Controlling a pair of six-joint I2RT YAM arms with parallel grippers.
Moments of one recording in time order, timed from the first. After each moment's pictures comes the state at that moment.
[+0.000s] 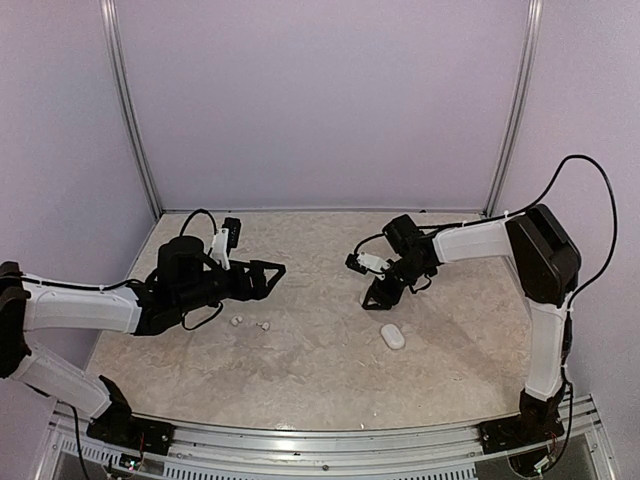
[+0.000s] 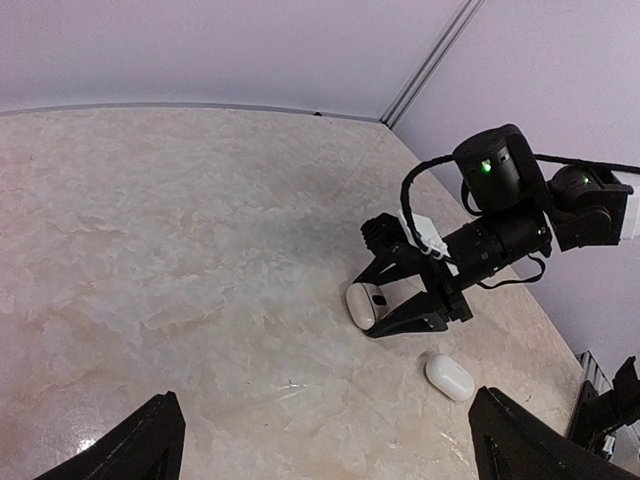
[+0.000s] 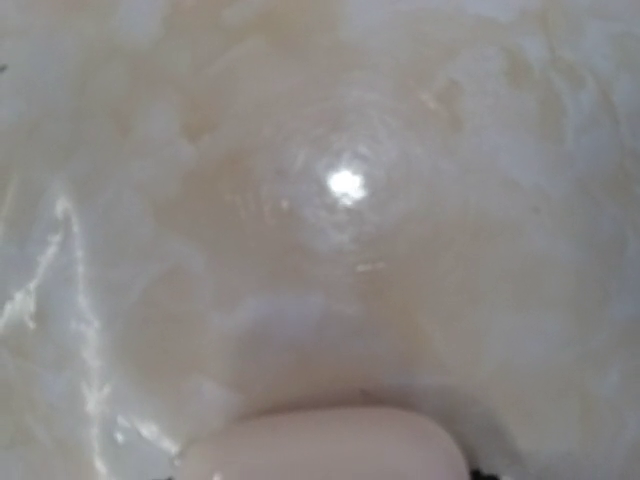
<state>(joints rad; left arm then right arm) -0.72 1.33 0.60 0.46 0.07 -0.47 0.56 2.05 1.34 -0.38 -0.31 -0.51</state>
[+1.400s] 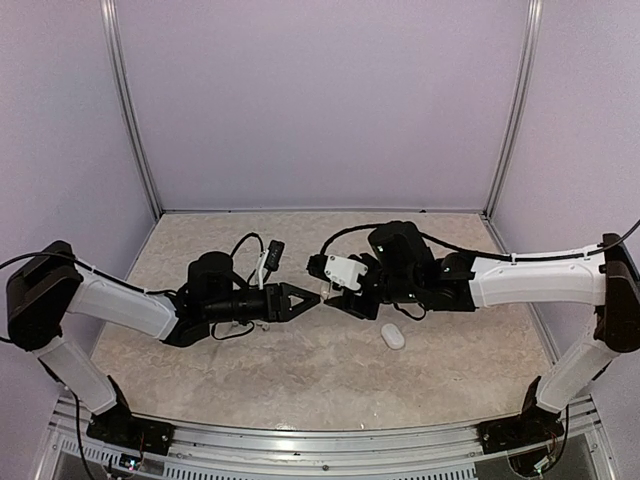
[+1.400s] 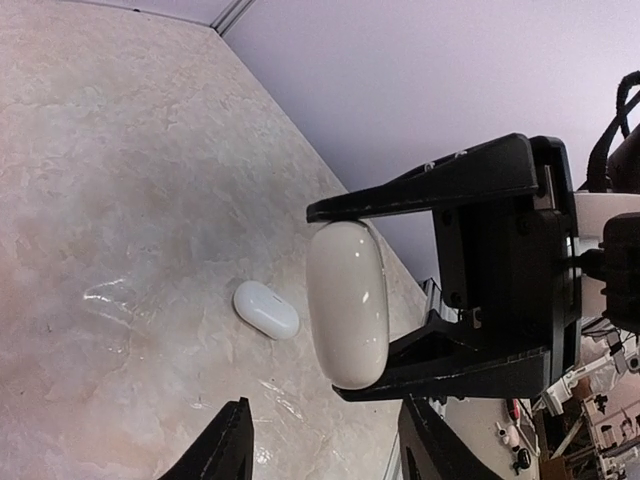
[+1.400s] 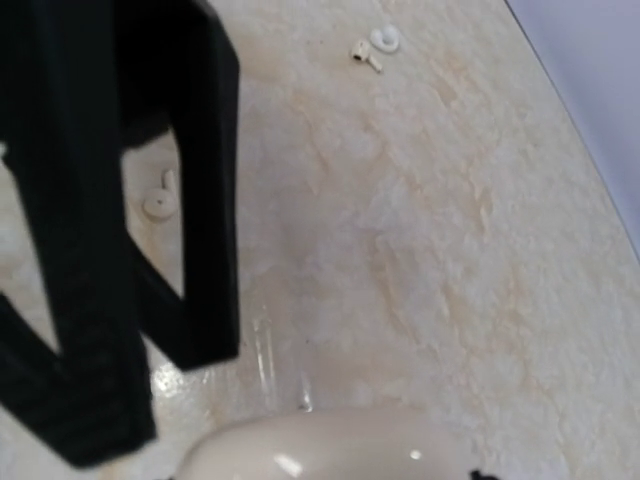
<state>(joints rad) -0.82 1.59 0.63 0.76 0.42 -0.70 0.99 1.57 1.06 -0.05 0.03 -0.53</state>
